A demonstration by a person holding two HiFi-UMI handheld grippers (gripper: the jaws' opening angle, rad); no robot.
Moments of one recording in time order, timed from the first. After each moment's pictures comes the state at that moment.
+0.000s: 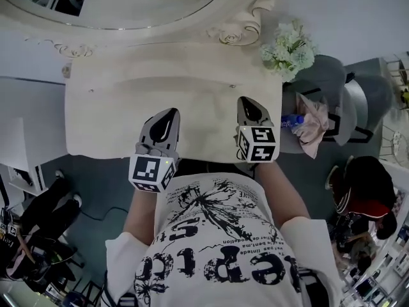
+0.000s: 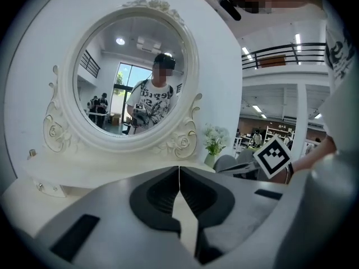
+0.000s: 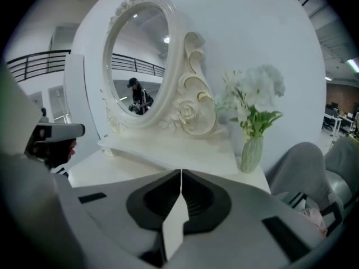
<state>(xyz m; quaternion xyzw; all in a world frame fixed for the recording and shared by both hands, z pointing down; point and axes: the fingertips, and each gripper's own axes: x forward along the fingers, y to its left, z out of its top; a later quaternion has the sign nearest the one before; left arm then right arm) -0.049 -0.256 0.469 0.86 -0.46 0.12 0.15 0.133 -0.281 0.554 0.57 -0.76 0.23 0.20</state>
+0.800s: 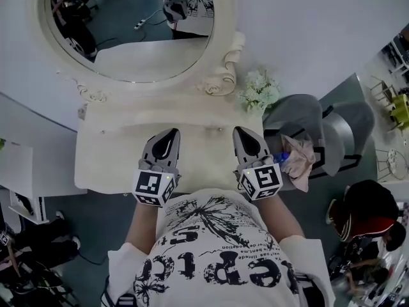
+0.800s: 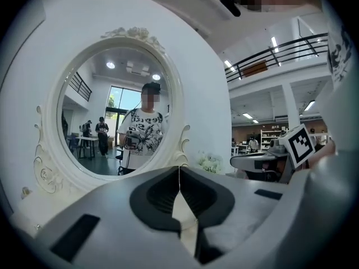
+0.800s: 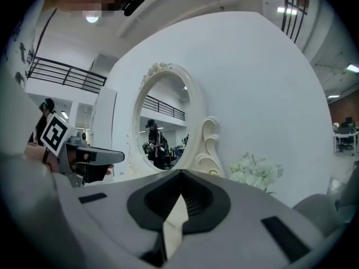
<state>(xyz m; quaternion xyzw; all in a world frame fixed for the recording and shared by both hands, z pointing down) -0.024 -0.264 0.367 0.89 -0.45 0.06 0.05 0.137 -0.253 0.382 0.54 -0.84 0.06 0.03</state>
